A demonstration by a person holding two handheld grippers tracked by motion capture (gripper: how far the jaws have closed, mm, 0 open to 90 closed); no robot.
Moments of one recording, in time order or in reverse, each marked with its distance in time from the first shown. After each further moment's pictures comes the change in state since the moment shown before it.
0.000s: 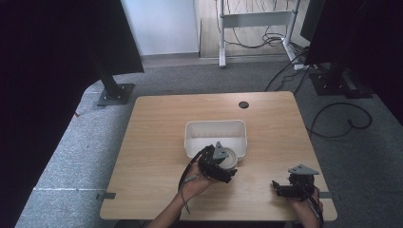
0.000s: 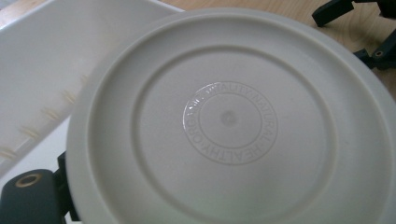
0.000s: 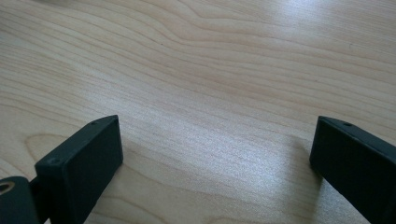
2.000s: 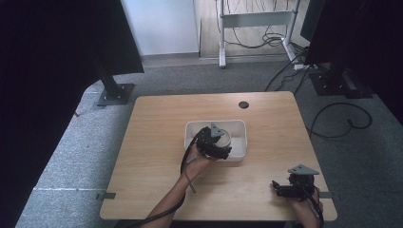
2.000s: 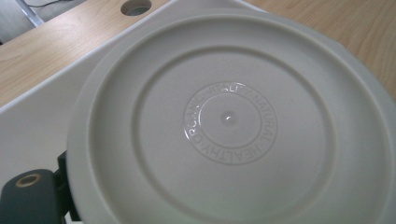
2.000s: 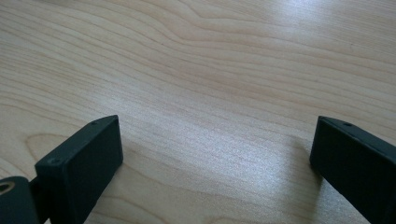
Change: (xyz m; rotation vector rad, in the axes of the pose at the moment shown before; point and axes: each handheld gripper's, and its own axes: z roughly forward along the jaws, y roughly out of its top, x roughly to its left) left arm 0.060 0.014 0.035 0.003 0.143 -0.103; right arm 0.000 0.000 0.000 0.000 0.002 -0.001
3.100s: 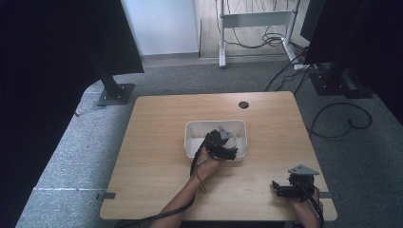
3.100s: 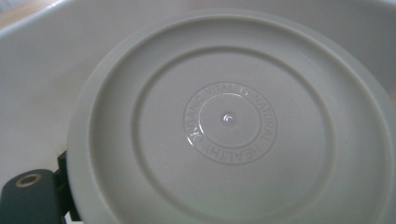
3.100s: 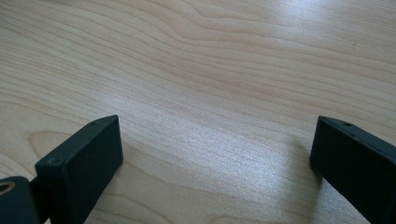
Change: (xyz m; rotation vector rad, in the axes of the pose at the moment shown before) left arm -0.013 -0.008 0.044 0.028 0.040 -0.021; right arm 0.000 0.000 0.000 0.000 0.004 -0.005
